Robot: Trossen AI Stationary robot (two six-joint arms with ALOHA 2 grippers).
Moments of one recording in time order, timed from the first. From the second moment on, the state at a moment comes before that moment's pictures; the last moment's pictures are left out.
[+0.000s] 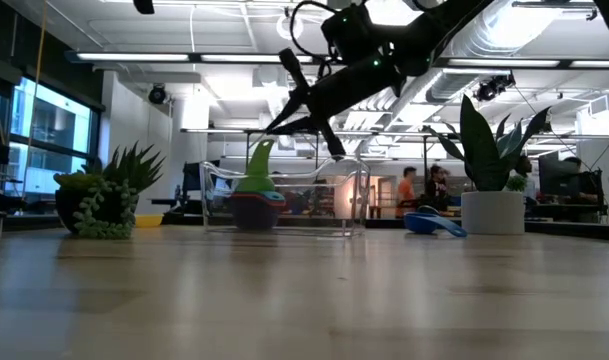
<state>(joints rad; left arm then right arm) -0.14 0.67 0.58 0.52 -0.53 -0.62 -0.28 1.84 1.19 0.26 -0.04 1.18</state>
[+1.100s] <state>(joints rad) -0.14 0.67 0.58 0.51 -0.53 -0.62 -0.34 1.80 1.19 0.22 -0.07 1.15</state>
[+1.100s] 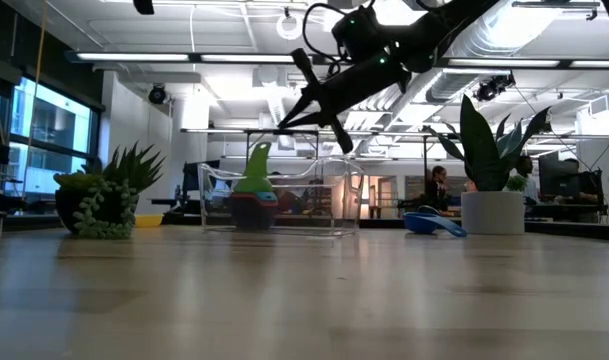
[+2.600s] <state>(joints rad) -0.14 0.67 0.58 0.49 -0.56 -0.62 -0.33 2.04 1.43 0.12 -0.07 1.40</state>
